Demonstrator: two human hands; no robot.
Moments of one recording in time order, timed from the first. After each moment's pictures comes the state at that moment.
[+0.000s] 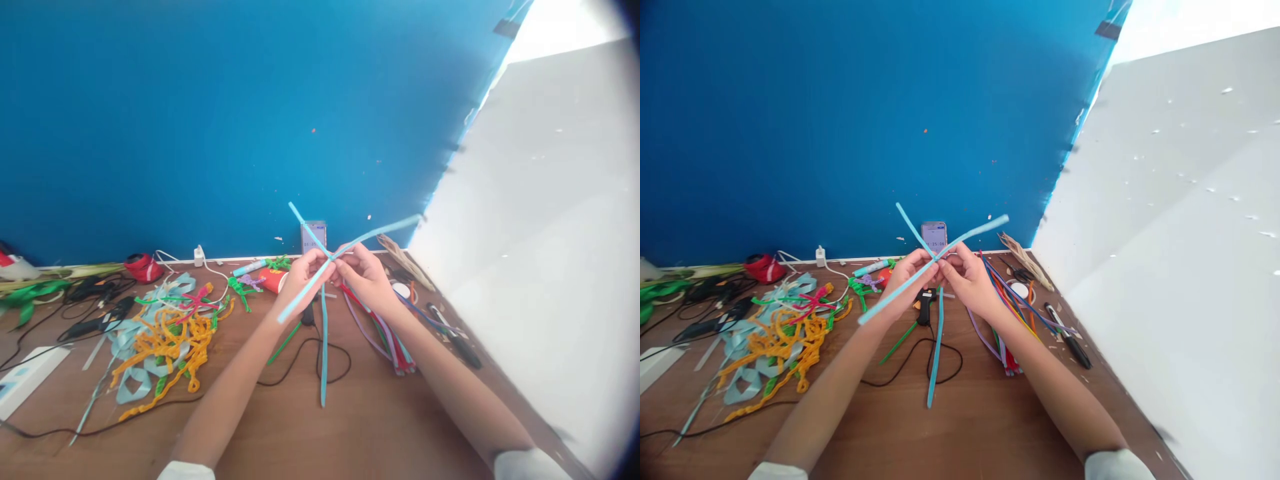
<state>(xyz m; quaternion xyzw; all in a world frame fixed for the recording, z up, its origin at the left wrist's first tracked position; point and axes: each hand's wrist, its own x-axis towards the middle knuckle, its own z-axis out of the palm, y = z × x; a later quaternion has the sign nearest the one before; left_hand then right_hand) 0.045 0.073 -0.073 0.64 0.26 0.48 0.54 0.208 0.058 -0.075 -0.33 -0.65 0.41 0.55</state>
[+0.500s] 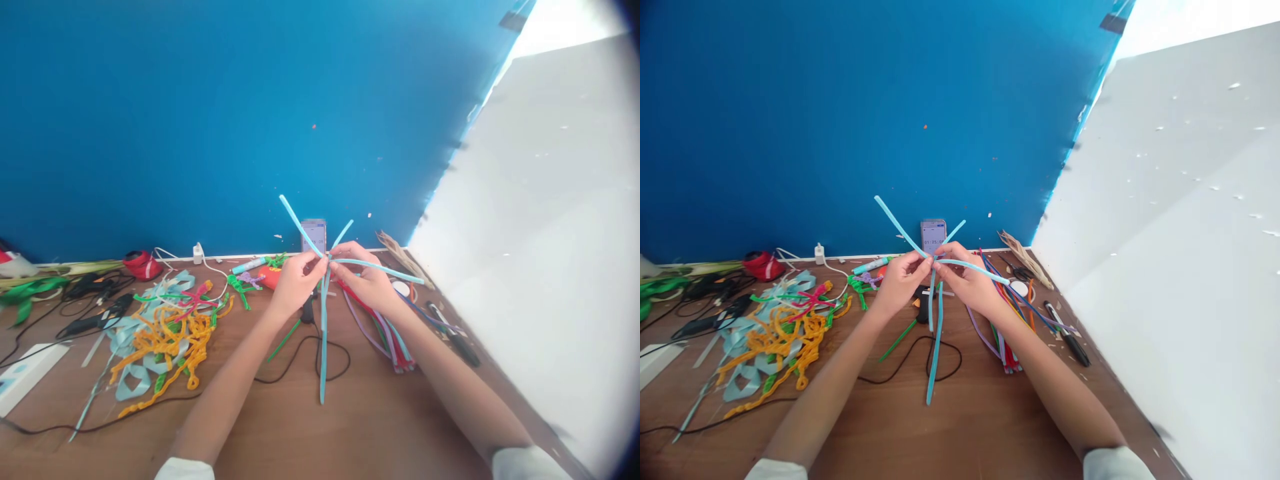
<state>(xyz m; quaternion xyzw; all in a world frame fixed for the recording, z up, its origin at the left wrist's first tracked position) 0.039 0.077 -0.073 0.70 0.37 0.48 0.38 0.212 0.057 -0.074 -0.36 -0.68 0.35 0.53</state>
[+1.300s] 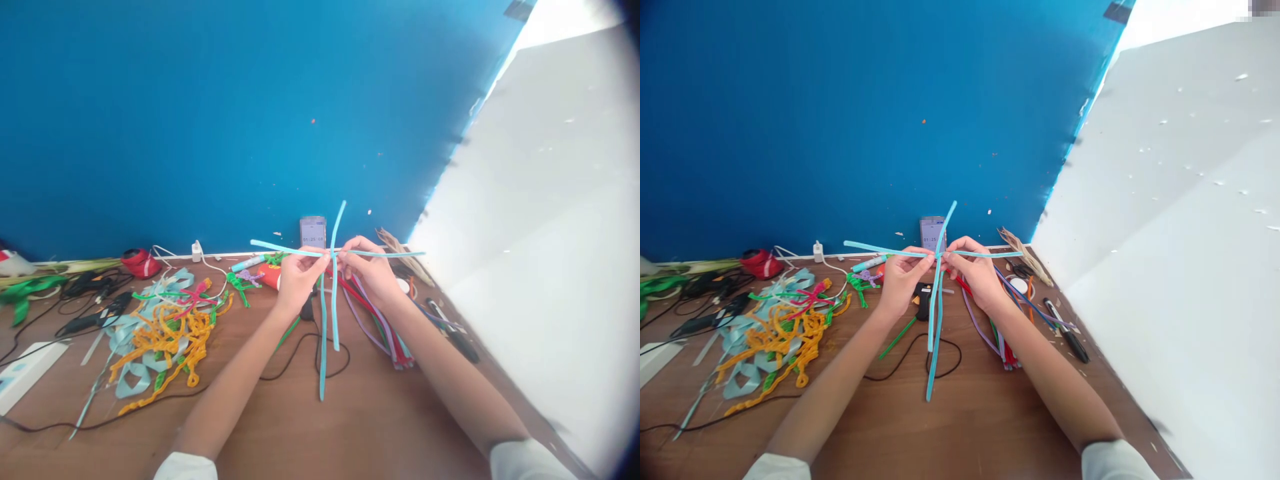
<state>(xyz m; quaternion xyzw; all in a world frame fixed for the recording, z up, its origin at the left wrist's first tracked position) 0.055 0.079 -0.085 0.56 0.31 0.60 0.48 0.213 0.066 -0.075 -0.32 -0.50 0.51 0.62</state>
